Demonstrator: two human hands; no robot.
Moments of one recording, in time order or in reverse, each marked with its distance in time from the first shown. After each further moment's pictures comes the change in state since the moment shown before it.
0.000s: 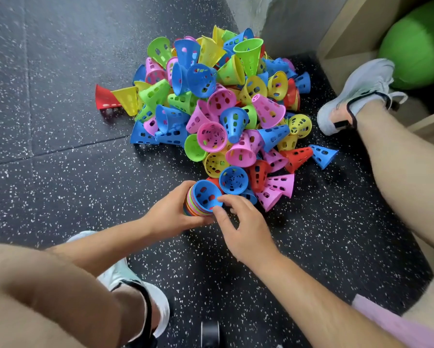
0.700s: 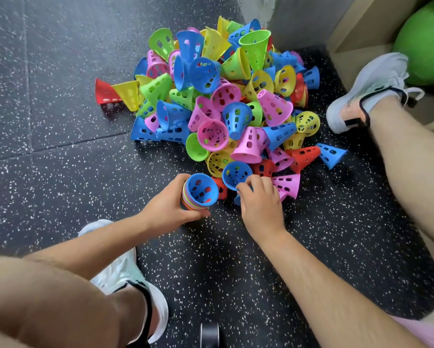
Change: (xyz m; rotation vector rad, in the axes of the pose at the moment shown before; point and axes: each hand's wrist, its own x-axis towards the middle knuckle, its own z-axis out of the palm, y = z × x) left_hand 0.010 -0.008 -0.007 0.055 0.058 -0.067; right_hand 0.053 0.062 0.001 -0.798 0.182 -0.205
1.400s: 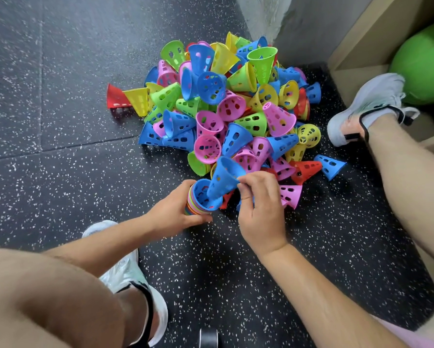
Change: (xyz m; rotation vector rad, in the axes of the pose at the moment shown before) left_hand 0.002 -0.009 -0.002 0.045 -0.063 0.063; right_hand 0.006 -0.038 -0.049 0.600 0.331 0.021
